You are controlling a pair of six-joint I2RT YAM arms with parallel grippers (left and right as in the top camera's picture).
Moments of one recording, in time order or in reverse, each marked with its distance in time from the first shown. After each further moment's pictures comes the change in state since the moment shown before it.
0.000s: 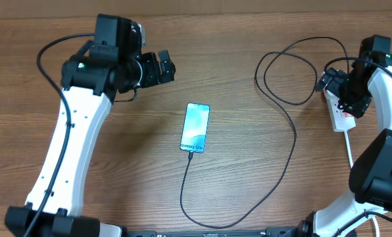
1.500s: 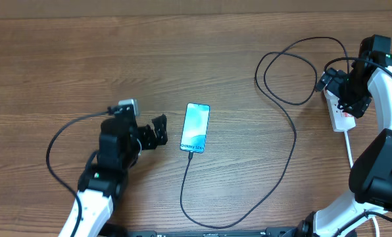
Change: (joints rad) left arm -0.020 -0.599 -1.176 0.956 -0.155 -0.002; right arm 0.000 0.000 0.000 0.000 0.000 0.001
